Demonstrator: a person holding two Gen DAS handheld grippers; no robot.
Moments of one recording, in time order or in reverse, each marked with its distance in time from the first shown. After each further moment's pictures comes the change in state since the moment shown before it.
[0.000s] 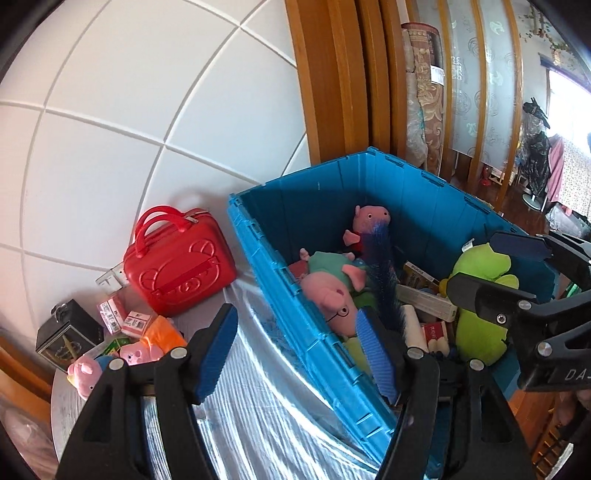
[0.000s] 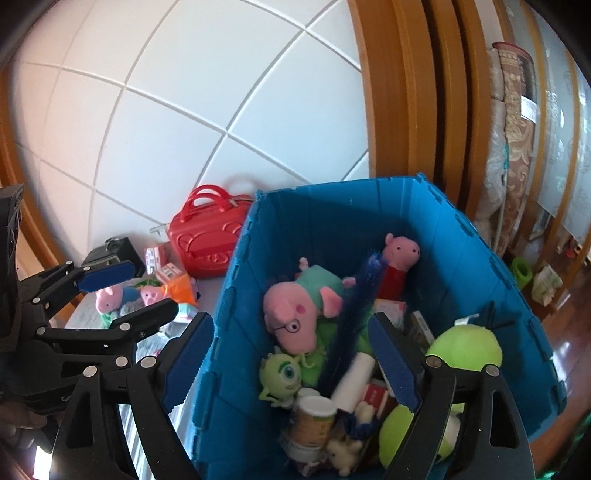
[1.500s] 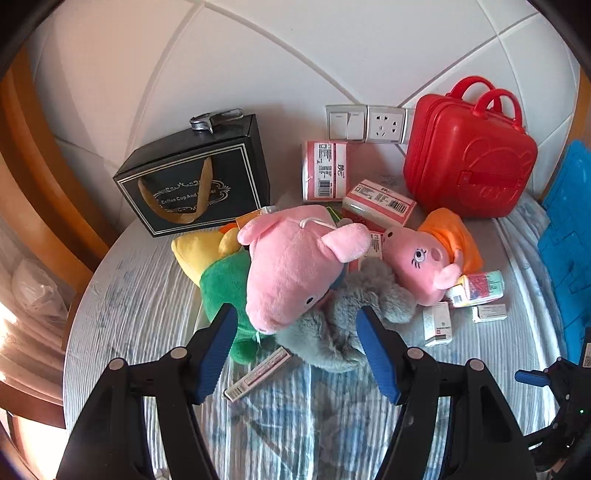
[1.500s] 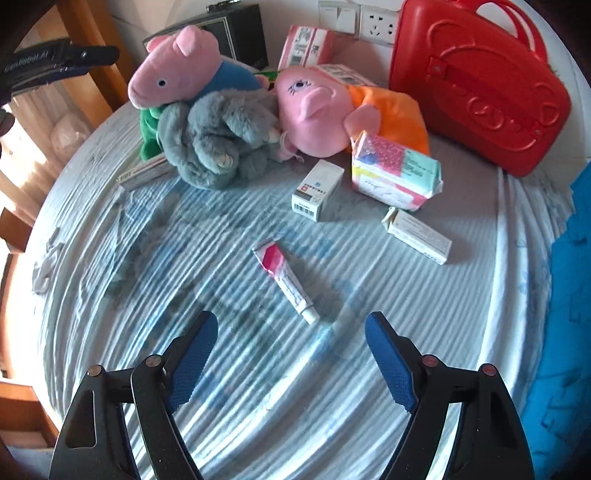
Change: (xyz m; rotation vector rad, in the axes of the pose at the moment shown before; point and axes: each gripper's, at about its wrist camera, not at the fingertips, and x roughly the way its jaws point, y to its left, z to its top) left arm 0.146 0.475 -0.235 -0.430 0.253 0.342; right arm 0.369 0.343 -0.171 -0.455 0.565 0.220
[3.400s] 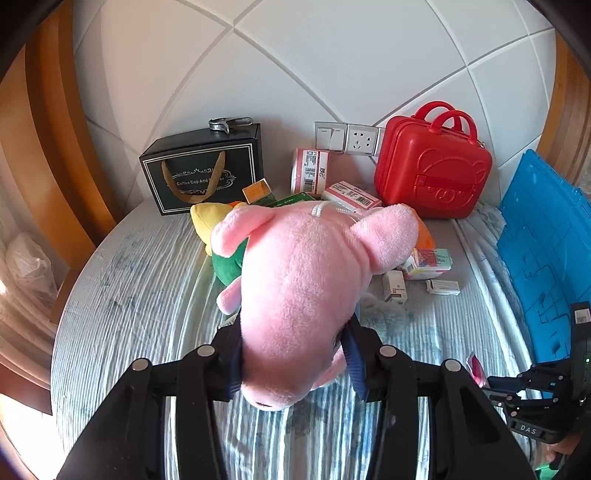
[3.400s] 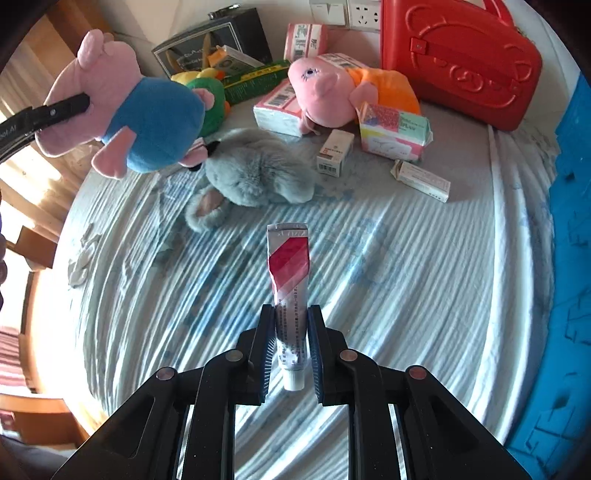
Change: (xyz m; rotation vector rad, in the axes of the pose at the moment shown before) left arm -0.115 0.007 -0.085 -0.083 -0.090 -0.085; right arm -0.066 0.024 -0.048 0.096 0.005 0.092
